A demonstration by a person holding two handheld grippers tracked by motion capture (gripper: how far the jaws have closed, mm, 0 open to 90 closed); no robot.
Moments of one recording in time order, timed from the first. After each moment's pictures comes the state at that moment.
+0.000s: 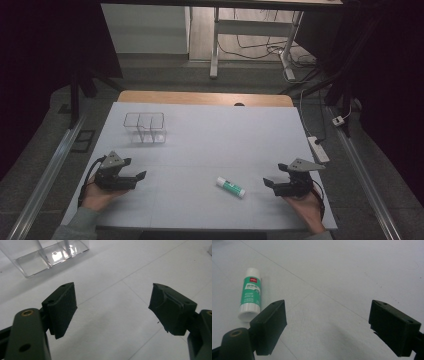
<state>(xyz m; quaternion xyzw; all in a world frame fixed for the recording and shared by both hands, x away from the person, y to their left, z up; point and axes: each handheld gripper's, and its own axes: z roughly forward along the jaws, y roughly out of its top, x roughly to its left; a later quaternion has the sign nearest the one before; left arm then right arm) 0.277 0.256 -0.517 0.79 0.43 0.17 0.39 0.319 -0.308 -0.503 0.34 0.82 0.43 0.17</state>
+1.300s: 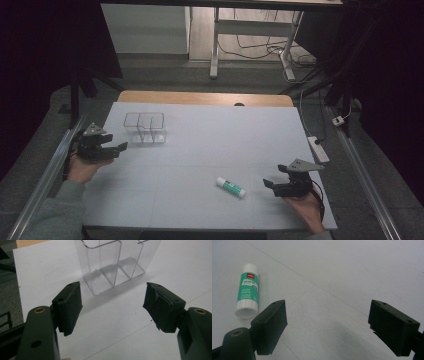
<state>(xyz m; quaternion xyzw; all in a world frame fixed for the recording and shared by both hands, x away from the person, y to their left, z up) 0.336 0.312 -0.479 0.76 0.51 0.21 0.35 0.320 -0.308 -0.507 0.35 0.82 0.42 0.16</state>
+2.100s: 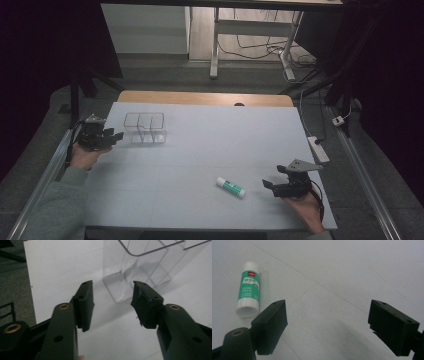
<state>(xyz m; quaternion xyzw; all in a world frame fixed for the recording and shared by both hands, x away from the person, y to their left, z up) 0.378 0.331 -0.488 0.75 0.54 0.19 0.33 0.321 -0.306 -0.509 0.35 0.82 0.42 0.16</state>
